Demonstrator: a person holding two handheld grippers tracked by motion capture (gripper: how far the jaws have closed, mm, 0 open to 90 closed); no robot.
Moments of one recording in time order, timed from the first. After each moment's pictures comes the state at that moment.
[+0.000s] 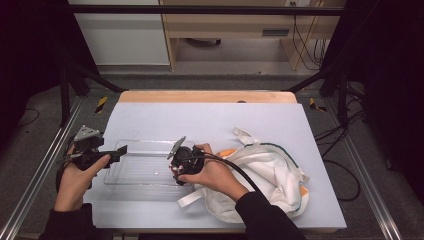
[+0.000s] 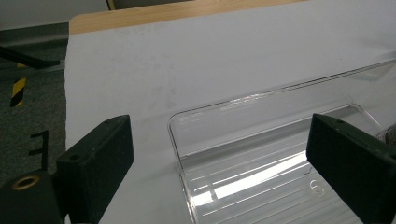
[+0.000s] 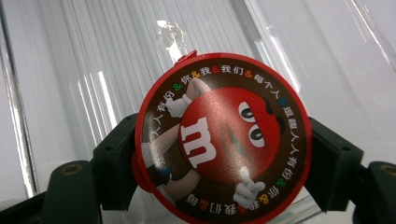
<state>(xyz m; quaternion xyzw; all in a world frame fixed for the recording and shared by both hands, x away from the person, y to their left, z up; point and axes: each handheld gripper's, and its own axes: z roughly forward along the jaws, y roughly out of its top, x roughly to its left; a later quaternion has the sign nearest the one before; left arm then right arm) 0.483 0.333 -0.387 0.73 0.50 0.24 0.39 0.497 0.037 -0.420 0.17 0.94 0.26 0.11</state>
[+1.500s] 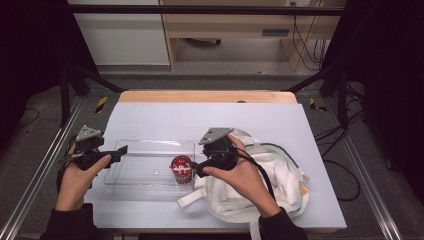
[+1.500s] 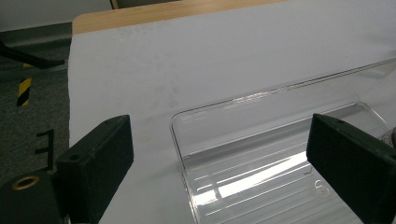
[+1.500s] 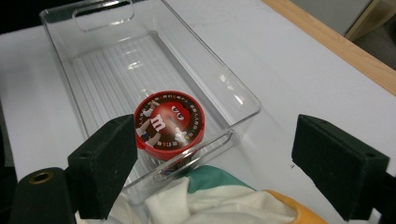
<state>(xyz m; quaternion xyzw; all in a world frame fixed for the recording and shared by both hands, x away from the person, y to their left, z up) 0.483 0.331 -0.387 0.73 0.51 0.25 0.38 0.469 -0.050 -0.355 0.26 0.86 0.41 0.15</state>
